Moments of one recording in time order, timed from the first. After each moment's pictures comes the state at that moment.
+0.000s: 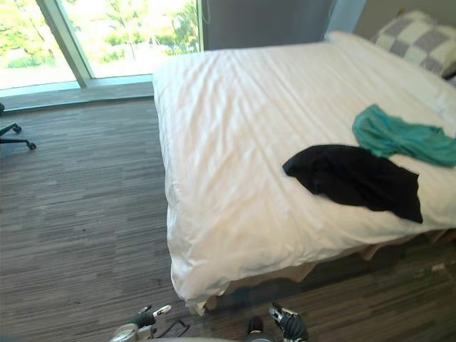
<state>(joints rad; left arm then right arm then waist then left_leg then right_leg) 0.11 0.04 0.20 1.00 -0.09 0.09 -0.02 0.16 0.01 -0.45 1.02 0.01 -0.22 0.32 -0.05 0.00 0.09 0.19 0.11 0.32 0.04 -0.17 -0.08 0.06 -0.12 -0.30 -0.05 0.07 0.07</state>
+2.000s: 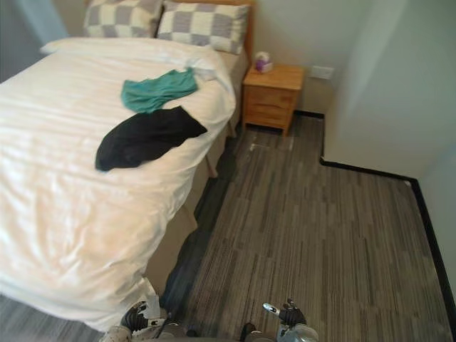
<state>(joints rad) 0.10 0.11 0.05 1.04 0.14 -0.12 0.00 0.04 -0.10 -0.22 1.07 0.11 0.00 0.07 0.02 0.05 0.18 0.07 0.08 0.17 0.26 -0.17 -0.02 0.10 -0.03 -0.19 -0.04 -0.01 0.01</state>
